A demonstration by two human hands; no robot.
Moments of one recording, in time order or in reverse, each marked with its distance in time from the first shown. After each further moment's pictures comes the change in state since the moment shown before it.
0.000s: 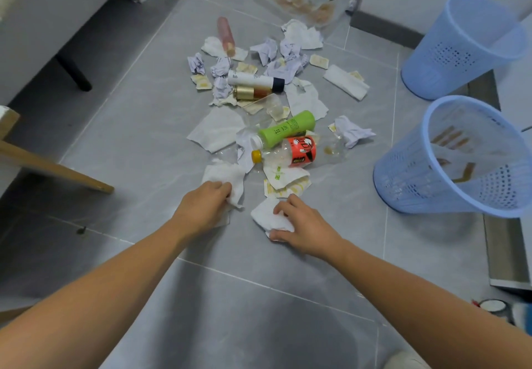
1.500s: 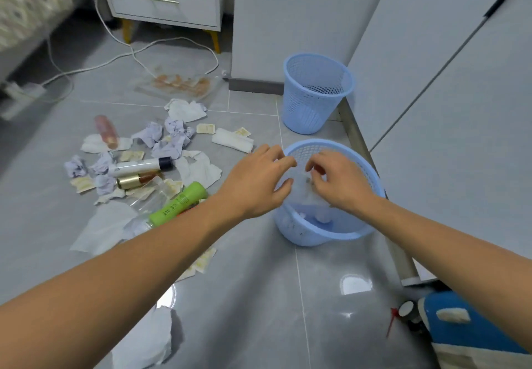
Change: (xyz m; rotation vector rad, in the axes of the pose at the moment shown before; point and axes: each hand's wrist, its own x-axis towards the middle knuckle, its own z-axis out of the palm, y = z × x) left_hand 0.161 0.329 -0.166 0.017 0.322 0.642; right_hand -0.092 0.150 -0.282 -0.179 0.681 0.141
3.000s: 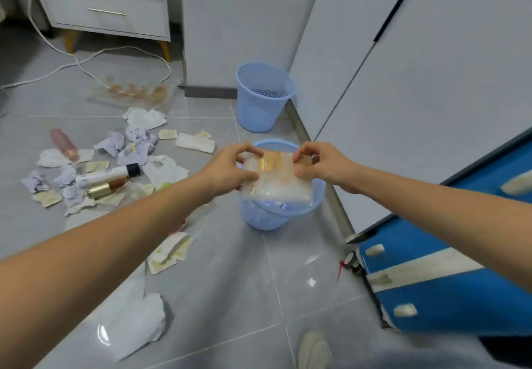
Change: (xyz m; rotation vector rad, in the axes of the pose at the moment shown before) left_hand -0.021 0.041 -0.071 -0.903 -0.208 -0.418; right_hand -0.067 -0.053 -0.123 0.552 -0.170 0.502
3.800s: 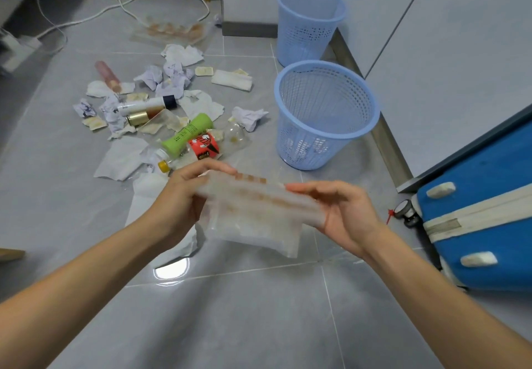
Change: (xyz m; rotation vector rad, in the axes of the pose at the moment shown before) left_hand -0.185 -0.139 0.033 -0.603 0.174 -0.119; right_hand -0.139 0.096 0.179 1.143 -0.325 0.180
